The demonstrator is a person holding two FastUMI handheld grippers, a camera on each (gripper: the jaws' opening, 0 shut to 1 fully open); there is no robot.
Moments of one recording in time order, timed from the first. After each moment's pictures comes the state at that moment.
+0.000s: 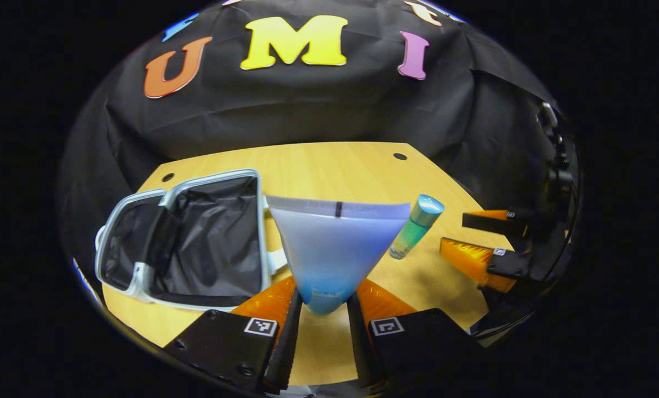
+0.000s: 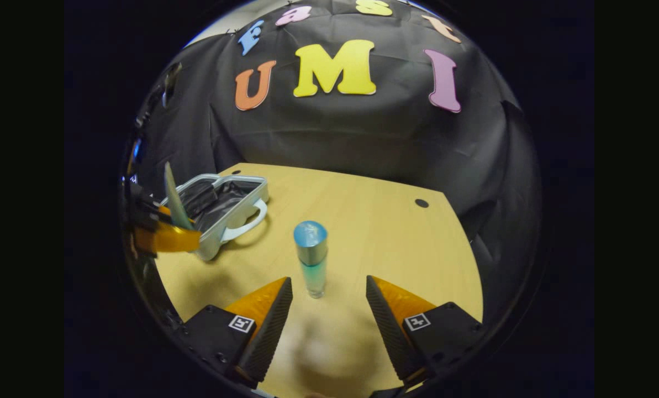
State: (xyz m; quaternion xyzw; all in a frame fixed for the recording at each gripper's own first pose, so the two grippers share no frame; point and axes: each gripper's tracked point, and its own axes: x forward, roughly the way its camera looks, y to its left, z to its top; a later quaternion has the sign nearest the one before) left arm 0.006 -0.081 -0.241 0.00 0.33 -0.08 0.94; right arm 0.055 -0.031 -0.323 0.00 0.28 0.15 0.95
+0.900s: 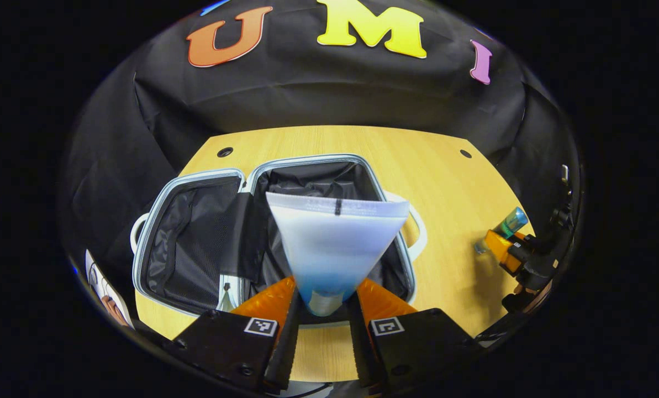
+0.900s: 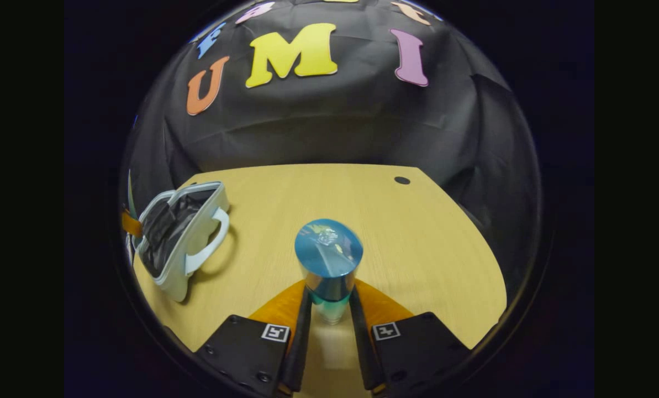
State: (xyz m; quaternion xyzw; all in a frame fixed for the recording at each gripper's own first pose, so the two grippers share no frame) left arm 0.049 0.067 -0.263 0.01 0.41 -0.03 0.91; right arm 0.097 -0.010 -0.362 0.06 0.30 0.00 0.95
